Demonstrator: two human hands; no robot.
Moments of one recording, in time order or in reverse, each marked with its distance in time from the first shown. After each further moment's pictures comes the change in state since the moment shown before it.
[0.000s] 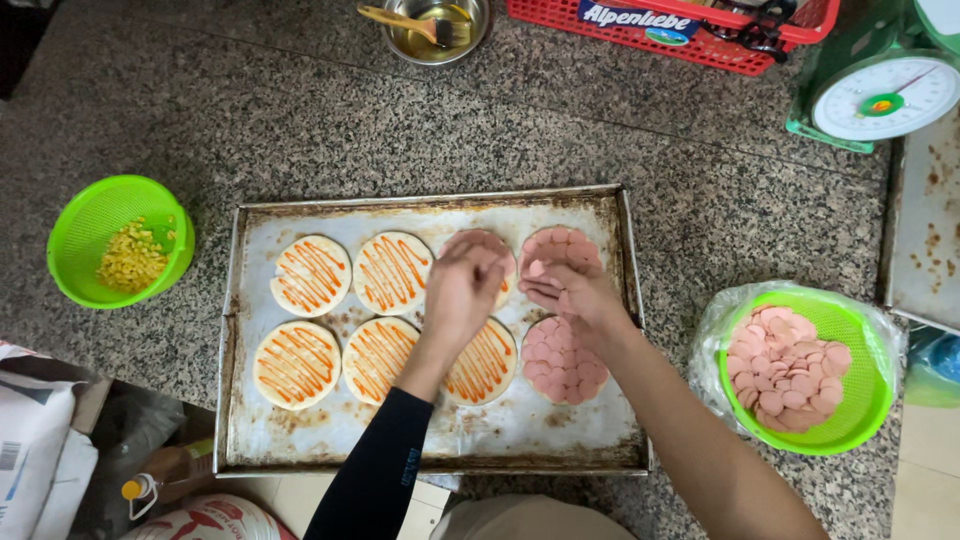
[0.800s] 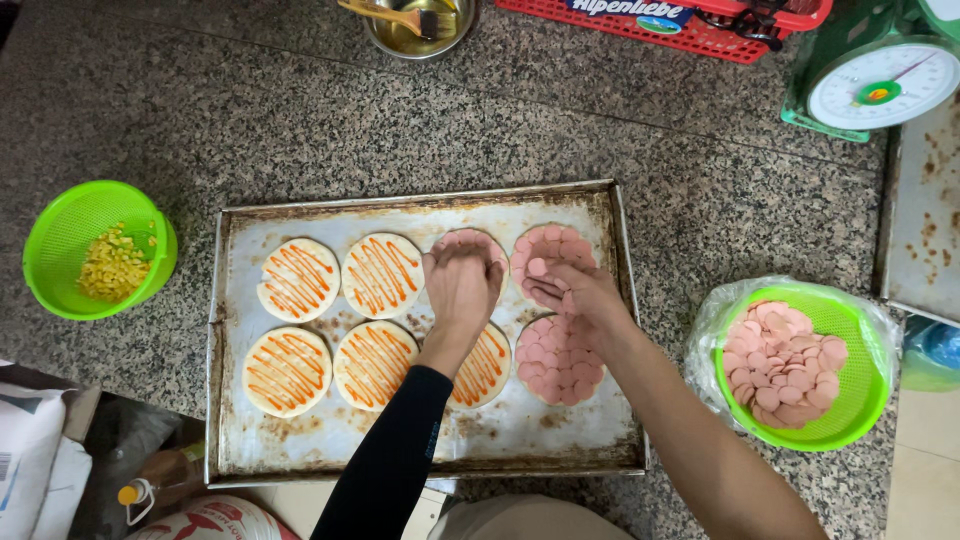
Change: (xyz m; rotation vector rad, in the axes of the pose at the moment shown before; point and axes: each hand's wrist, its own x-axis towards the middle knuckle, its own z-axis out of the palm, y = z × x) left_hand 0.013 -0.035 0.044 0.456 0.174 0.211; right_hand 0.005 0.001 -0.016 0.005 0.060 0.004
